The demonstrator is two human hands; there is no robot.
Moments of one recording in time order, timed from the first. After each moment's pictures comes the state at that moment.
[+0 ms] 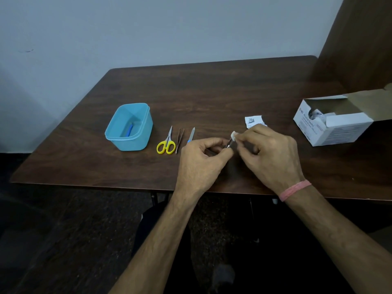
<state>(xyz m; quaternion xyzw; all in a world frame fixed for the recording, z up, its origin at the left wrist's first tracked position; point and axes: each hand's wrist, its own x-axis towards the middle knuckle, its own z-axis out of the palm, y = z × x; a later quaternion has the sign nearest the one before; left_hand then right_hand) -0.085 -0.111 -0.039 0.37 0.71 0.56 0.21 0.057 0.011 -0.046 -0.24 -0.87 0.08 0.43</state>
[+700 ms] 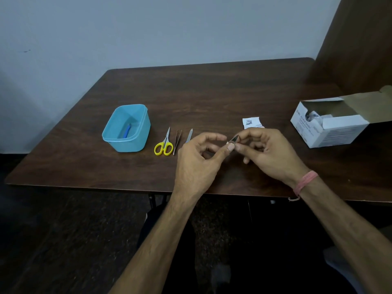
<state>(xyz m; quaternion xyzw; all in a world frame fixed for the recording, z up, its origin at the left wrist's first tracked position) -0.087 -0.109 -0.046 0.38 0.69 0.59 0.20 0.063 0.035 -0.038 -0.22 -0.79 0.49 0.28</state>
